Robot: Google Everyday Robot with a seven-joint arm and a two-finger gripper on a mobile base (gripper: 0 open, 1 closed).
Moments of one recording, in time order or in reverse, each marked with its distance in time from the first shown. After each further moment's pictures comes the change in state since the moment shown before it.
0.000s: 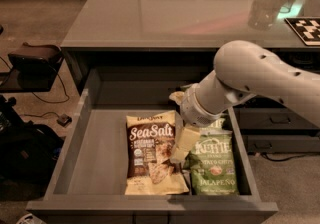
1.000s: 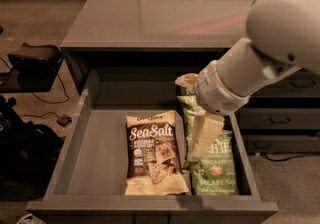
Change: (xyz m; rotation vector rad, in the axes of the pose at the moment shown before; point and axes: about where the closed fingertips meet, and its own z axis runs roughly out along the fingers) arm -0.031 0.034 -0.096 -0.017 0.007 -0.111
